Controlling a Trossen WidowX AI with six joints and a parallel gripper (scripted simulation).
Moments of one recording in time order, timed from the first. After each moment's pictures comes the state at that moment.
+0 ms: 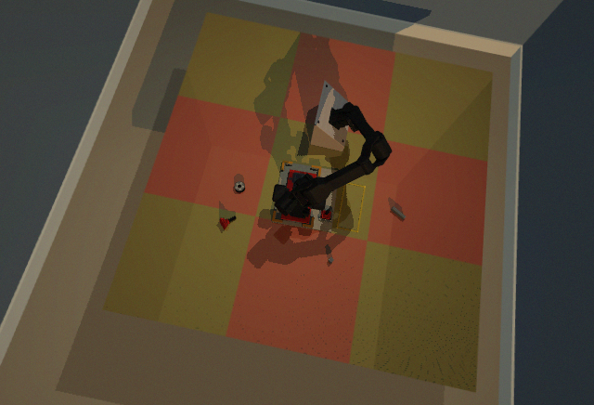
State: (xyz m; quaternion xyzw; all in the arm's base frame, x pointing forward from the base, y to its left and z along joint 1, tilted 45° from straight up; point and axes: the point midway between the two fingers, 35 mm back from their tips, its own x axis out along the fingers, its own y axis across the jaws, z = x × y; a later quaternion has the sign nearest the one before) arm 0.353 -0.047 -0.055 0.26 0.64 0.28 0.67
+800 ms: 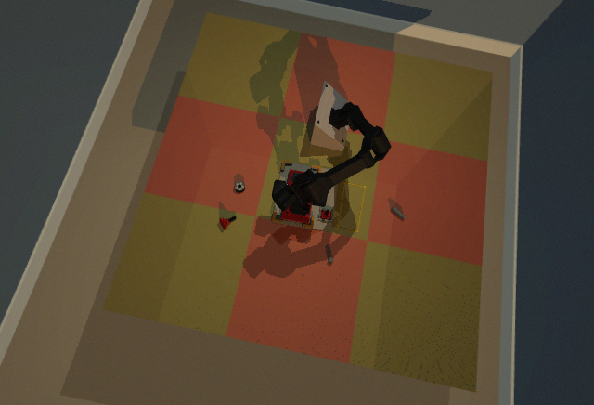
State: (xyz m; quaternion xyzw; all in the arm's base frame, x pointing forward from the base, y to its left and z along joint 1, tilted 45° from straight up) arm 0.351 -0.079 -0.024 0.26 0.64 0.28 0.67
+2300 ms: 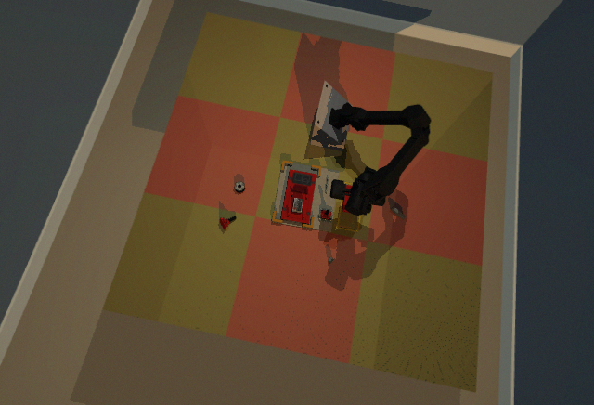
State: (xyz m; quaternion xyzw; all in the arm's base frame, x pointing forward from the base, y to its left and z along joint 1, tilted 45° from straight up) arm 0.309 0.052 0.119 0.25 0.64 0.28 0.67
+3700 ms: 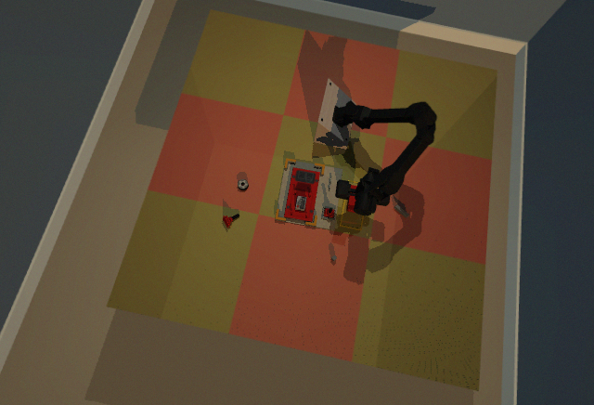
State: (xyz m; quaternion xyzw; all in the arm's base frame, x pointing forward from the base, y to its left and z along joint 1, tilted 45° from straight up) arm 0.305 0.080 0.106 0.25 0.64 0.28 0.67
